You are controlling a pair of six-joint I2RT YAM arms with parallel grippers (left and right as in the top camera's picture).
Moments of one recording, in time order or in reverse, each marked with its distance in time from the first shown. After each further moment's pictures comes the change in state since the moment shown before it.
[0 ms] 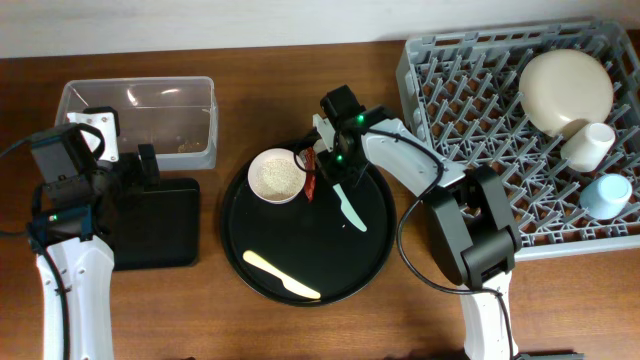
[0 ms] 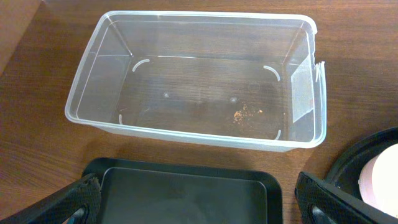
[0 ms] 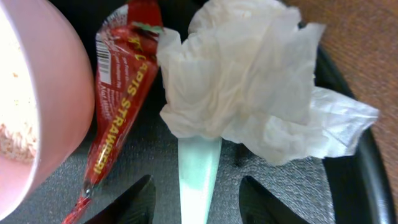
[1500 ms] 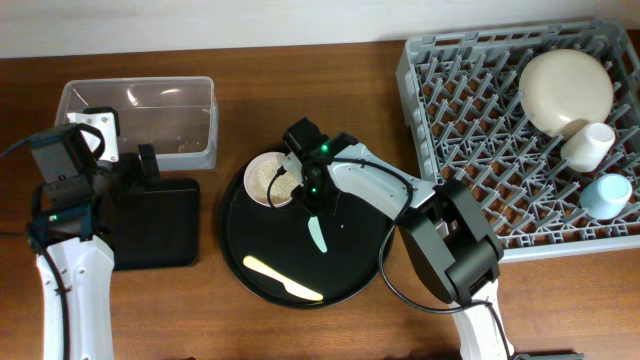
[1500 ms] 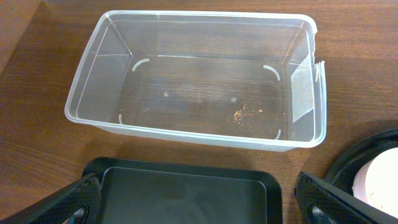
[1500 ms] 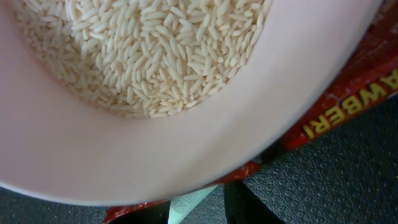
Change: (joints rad) left arm 0.000 0.000 0.000 -0.002 0.000 0.000; right arm 0.167 -0.011 -0.045 -0.033 0.057 -0.135
